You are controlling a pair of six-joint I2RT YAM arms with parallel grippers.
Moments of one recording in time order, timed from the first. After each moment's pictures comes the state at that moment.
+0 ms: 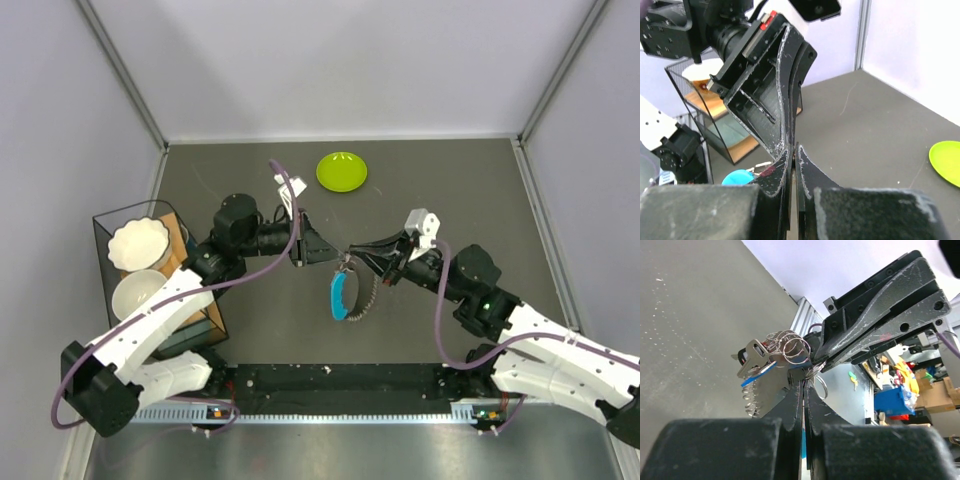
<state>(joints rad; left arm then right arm) -0.62 1.07 0.92 -0.02 0.79 -0.71 0.90 0.80 0.63 0.35 -0.21 0.09</state>
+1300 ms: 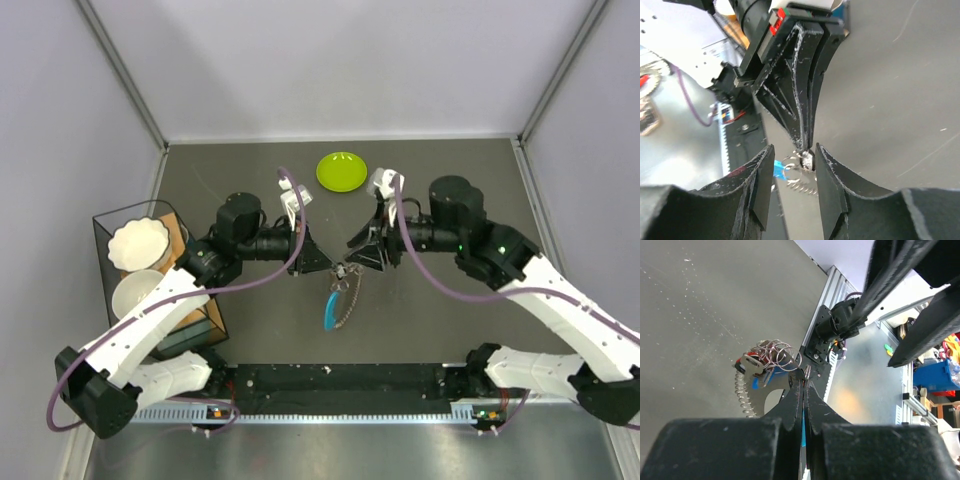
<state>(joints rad) -0.62 1.06 0.99 -0.27 0.77 -0.45 0.83 1.05 1.24 -0.47 -0.48 0.03</state>
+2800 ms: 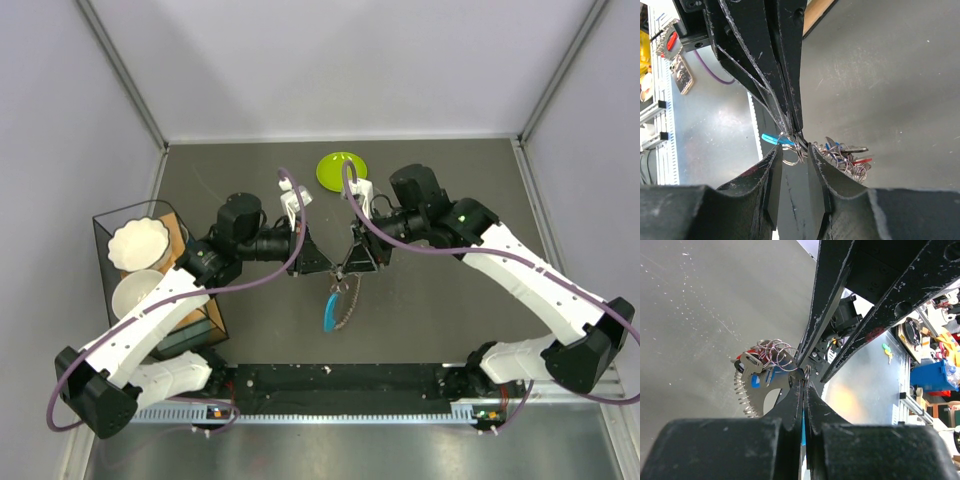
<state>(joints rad) -0.62 1.06 0.99 -0.29 0.77 -0.45 0.74 1.31 1.36 -0.75 -0.71 0.03</state>
